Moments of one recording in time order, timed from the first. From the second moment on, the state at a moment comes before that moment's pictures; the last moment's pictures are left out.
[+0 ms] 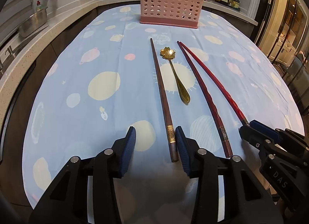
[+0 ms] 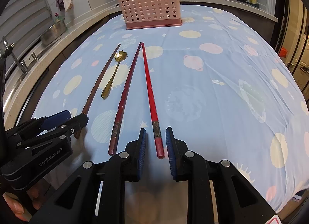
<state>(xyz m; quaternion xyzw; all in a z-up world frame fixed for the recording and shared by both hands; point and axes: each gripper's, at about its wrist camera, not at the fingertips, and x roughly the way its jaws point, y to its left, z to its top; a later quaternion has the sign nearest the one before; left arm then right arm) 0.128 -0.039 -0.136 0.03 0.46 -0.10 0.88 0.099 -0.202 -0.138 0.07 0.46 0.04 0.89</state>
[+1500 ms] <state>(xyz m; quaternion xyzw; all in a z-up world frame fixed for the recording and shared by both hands) 0.102 -0.014 -0.045 -0.03 0.42 -0.15 0.90 0.063 -0.239 -0.047 0.12 0.36 0.03 0.92</state>
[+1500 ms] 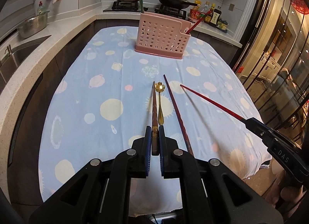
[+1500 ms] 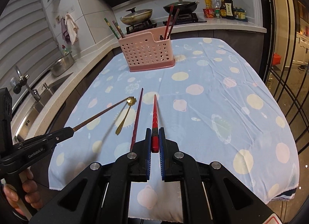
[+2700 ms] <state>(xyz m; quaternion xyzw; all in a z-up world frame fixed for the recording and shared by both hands) 0.185 -0.024 0.096 -0.02 0.26 -0.14 0.95 0.139 -0.268 0.087 0.13 0.21 0.06 0.97</state>
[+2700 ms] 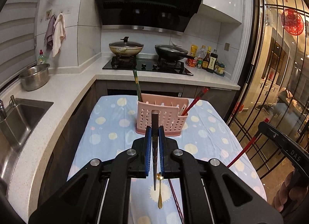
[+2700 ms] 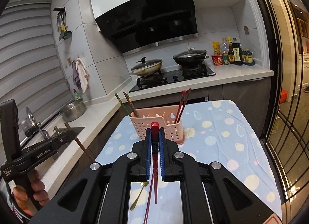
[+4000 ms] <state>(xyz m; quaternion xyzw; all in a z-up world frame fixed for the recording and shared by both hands) 0.393 -0.091 0.133 -0.02 0.19 -0.16 0.97 0.383 -0.271 0.116 0.14 0.17 0.05 0.97</state>
